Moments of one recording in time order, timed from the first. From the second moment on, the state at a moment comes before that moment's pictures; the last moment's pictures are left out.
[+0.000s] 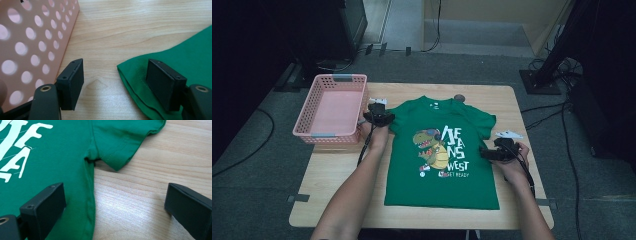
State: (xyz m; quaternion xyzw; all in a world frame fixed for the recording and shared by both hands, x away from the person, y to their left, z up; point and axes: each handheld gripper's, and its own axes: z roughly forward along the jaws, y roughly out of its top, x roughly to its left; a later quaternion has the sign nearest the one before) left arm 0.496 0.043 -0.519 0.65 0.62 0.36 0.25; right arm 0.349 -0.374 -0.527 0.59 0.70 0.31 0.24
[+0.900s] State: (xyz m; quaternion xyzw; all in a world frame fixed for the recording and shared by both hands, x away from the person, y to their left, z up) left arm 0.455 0.051 -0.485 0.71 0.56 0.20 0.38; right arm 0.349 -0.374 -0.527 0.59 0.70 0.31 0.24
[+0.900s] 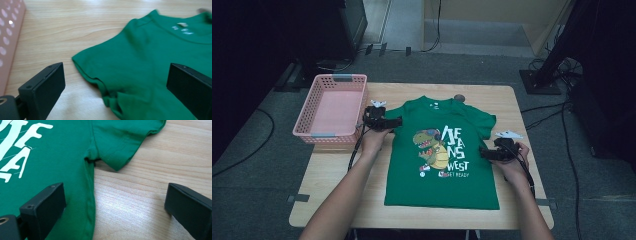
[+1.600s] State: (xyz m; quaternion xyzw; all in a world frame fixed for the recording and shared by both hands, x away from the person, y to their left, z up) left arm 0.388 0.072 -0.472 0.75 0.47 0.21 0.42; right arm 0.351 -0.375 -0.527 0.59 0.71 0.31 0.24
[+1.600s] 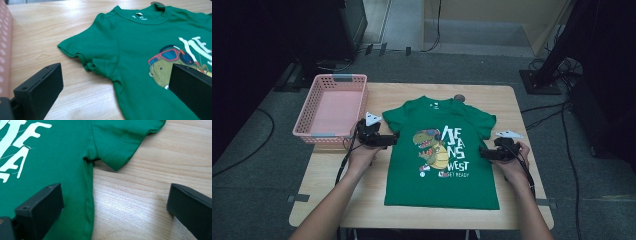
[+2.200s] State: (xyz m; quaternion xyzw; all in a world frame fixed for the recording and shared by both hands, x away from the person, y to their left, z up) left arm 0.346 0.094 -0.476 0.76 0.46 0.21 0.42; right arm 0.351 -0.376 -0.527 0.59 0.71 0.31 0.24
